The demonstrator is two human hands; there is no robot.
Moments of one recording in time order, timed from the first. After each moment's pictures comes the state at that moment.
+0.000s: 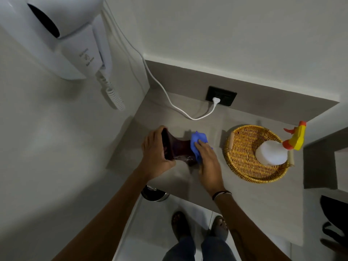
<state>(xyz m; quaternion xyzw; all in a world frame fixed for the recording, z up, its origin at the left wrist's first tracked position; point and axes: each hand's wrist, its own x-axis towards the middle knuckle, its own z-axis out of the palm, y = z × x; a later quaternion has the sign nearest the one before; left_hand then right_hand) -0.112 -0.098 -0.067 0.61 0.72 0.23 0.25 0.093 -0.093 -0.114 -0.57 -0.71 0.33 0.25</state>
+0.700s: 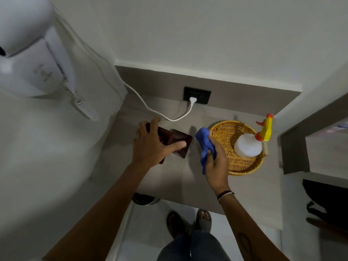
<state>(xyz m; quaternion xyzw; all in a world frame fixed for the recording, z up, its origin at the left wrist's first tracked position) -0.060 -0.050 -0.033 0.61 0.74 0.16 0.23 0.154 -0.088 -0.088 -0.64 -0.55 0.35 0.41</state>
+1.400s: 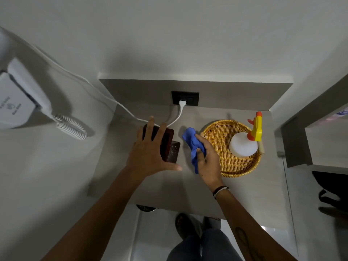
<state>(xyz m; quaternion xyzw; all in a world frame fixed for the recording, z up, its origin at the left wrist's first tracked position) -0.040 -0.024 -0.027 0.75 0.64 -0.04 0.16 0.167 -0.054 -0.094 -0.62 -0.52 0.43 0.40</state>
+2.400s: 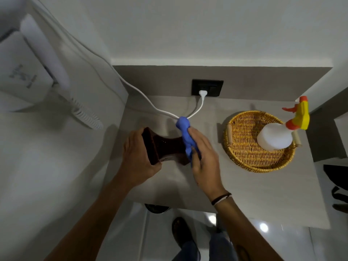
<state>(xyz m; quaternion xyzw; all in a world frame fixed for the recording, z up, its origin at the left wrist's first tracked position) -0.158 -0.056 -0.076 0.70 0.66 0.20 0.18 0.055 -0.077 -0.097 -0.56 -0.63 0.31 0.45</state>
